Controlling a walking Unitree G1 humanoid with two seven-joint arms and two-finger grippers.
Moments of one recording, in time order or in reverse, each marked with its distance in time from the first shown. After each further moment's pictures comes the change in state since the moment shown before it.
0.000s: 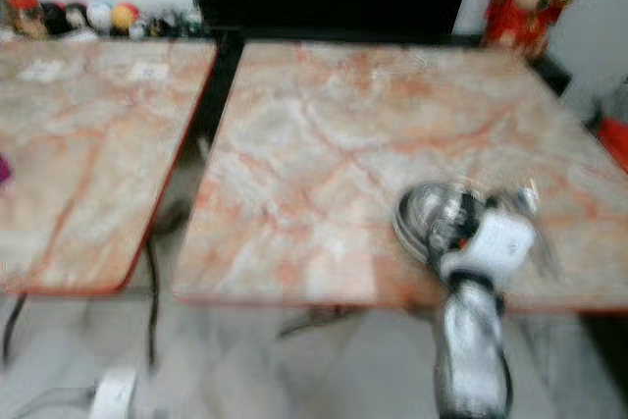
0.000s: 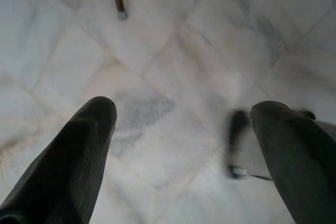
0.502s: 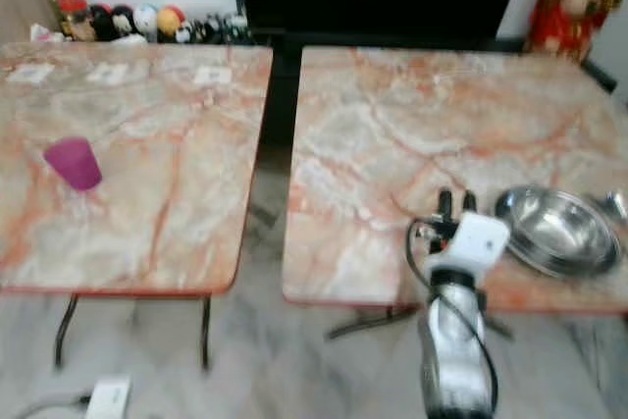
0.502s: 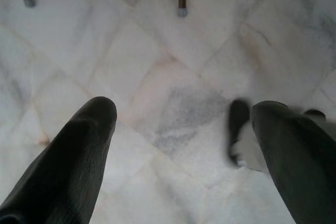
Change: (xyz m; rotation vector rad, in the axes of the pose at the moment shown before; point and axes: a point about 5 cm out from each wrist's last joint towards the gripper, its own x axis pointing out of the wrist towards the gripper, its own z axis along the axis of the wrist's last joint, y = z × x) left arm -0.001 0.001 -0.004 -0.011 0.012 0.005; right arm -0.002 0.010 0.000 -0.019 0.000 0.053
